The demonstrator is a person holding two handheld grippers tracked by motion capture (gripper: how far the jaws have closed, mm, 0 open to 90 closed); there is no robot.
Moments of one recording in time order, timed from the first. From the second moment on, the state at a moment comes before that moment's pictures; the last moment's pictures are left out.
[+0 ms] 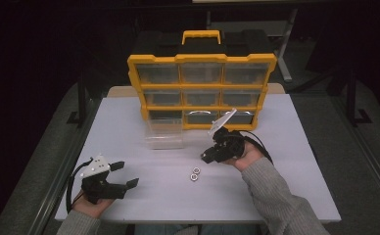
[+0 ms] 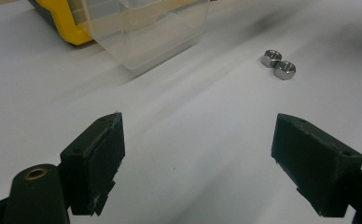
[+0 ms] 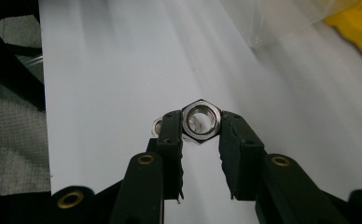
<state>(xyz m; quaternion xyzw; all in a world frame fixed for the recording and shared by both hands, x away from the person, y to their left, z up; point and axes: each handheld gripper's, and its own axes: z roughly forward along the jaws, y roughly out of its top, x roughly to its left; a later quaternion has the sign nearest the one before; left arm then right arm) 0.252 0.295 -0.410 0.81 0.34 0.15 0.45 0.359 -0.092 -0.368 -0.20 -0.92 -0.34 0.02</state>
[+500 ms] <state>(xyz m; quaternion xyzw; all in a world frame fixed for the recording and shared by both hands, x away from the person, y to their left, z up) 0.252 0.295 -0.410 0.81 0.34 0.15 0.45 0.384 -0.082 -0.330 -0.18 -0.92 -0.35 0.00</state>
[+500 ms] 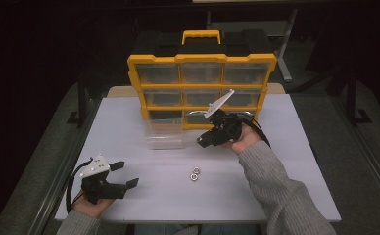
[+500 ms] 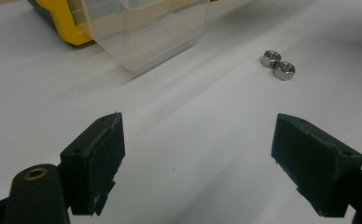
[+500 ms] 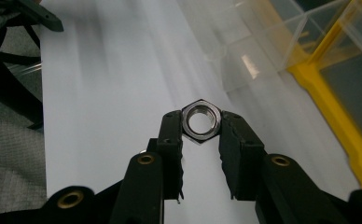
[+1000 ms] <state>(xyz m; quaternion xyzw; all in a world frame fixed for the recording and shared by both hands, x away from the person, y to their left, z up) 0.253 0.295 -0.410 0.81 0.34 0.15 0.45 0.408 -0.042 -0.300 -0.15 -0.92 -0.35 -0.01</state>
